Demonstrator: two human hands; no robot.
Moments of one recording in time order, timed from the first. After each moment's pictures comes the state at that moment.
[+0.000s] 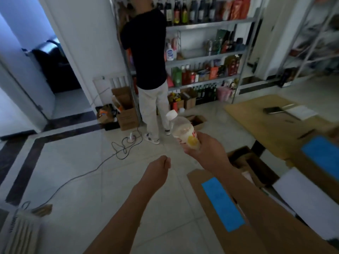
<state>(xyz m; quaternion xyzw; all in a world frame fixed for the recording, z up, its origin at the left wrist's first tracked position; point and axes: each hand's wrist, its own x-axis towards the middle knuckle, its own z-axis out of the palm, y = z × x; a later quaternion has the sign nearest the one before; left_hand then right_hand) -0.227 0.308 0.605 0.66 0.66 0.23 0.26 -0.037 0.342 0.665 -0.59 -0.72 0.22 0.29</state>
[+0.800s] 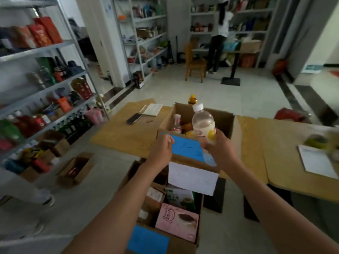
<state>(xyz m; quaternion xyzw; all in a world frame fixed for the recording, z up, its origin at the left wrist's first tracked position) 0.253 0.439 0.650 0.87 0.31 0.18 0.35 0.389 0.275 0.656 -0.83 -0.32 0.09 0.45</state>
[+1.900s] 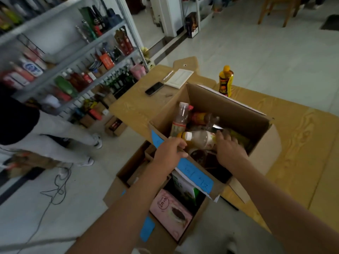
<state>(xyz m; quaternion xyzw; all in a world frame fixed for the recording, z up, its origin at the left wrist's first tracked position) 0.452 0.453 0.570 0.83 0.47 0.08 0.30 0.649 0.380 0.507 -0.84 -0.50 0.17 0.06</state>
